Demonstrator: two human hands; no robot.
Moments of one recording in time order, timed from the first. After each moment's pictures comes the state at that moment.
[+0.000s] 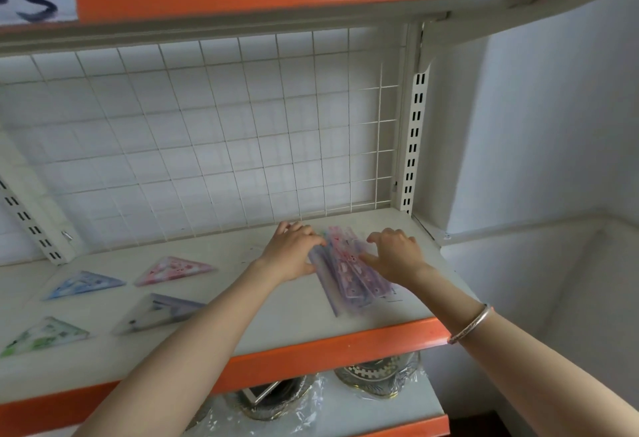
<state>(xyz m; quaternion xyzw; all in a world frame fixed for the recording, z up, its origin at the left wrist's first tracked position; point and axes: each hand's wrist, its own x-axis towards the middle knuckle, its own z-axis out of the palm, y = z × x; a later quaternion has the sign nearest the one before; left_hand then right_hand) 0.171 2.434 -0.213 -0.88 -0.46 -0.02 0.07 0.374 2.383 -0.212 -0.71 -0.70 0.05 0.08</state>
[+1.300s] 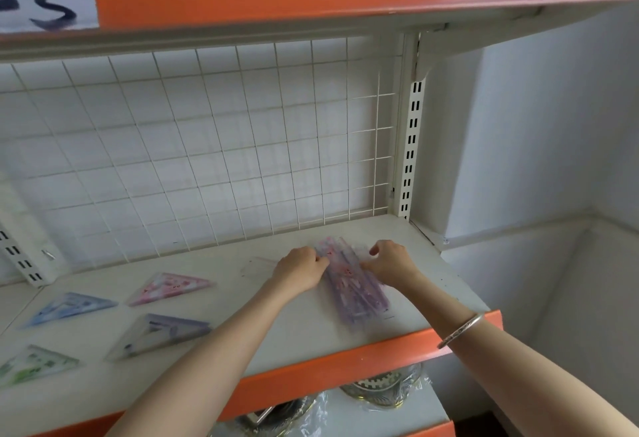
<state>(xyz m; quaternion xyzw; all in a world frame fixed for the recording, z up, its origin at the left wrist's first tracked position) 0.183 2.433 -0.223 -0.78 -0.59 -0.11 -0.20 0.351 2.389 -0.213 -0.76 -0.55 0.24 0.25</state>
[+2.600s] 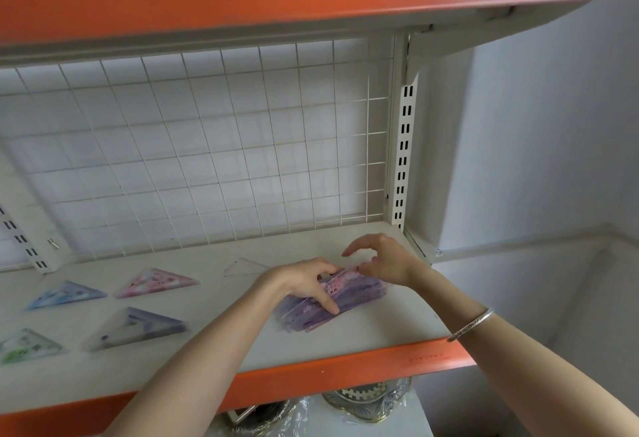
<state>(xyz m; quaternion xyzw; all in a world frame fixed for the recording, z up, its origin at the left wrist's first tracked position) 0.227 2.426 -0.207 -0.80 -0.49 0.04 -0.34 0.419 2.416 -0.217 -0.56 -0.77 0.22 0.23</state>
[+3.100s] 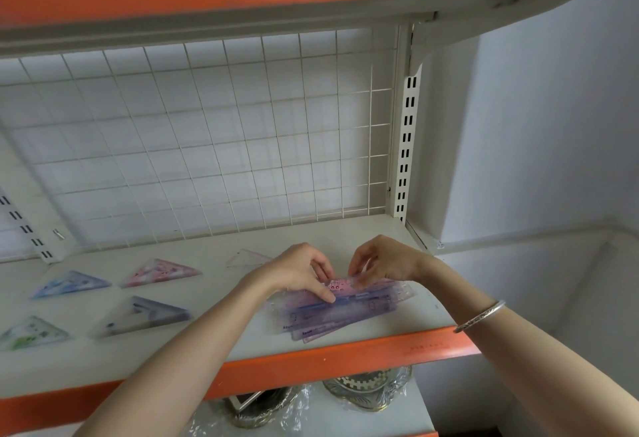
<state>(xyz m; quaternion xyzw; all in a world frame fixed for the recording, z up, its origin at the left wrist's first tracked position) 0.208 2.412 -0.203 -0.80 -0.50 -0.08 -0.33 0.417 2.404 -0.208 -0.50 -0.76 0.38 0.18</state>
